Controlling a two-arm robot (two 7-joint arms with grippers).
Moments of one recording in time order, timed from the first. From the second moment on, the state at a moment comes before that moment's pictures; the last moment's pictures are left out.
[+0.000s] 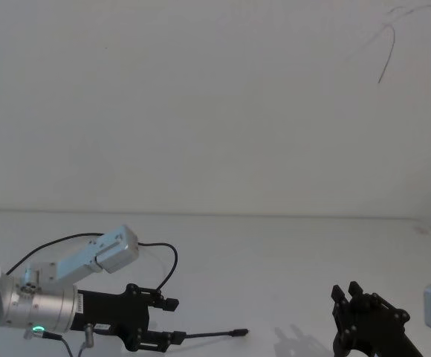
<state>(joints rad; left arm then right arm) -0.82 0.50 0.77 -1.09 -0.40 0.05 -1.03 -0.01 0.34 -0.23 -1.77 0.29 0.03 0.07</state>
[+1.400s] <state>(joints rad) -0.79 0.52 0.73 -1.12 -0.47 0.04 -1.02 -0.01 0.34 -0.23 -1.77 0.29 0.03 0.07</state>
